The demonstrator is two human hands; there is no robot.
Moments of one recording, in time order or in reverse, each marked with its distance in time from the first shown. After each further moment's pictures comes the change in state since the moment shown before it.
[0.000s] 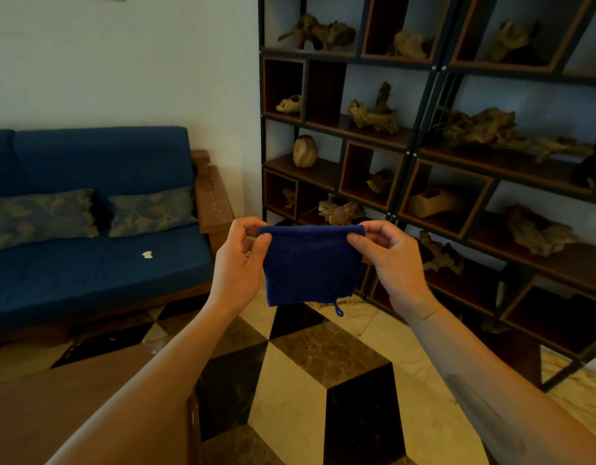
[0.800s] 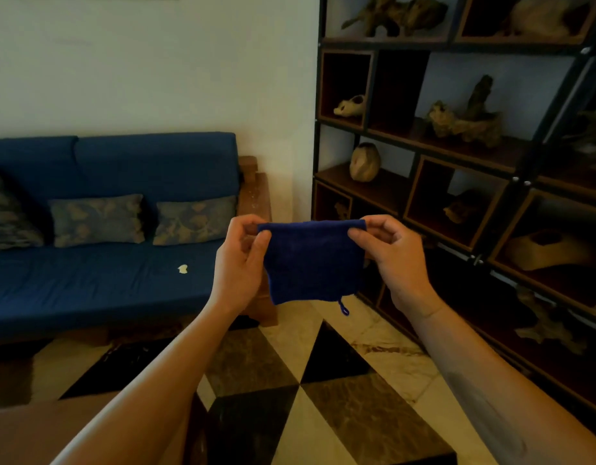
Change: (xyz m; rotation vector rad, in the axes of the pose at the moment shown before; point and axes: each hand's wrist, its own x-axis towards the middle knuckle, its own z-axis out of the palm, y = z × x) left_hand 0.241 -0.137 0.020 0.198 0.228 -0.036; right_hand 0.298 0.094 0.073 0.121 -0.180 0.021
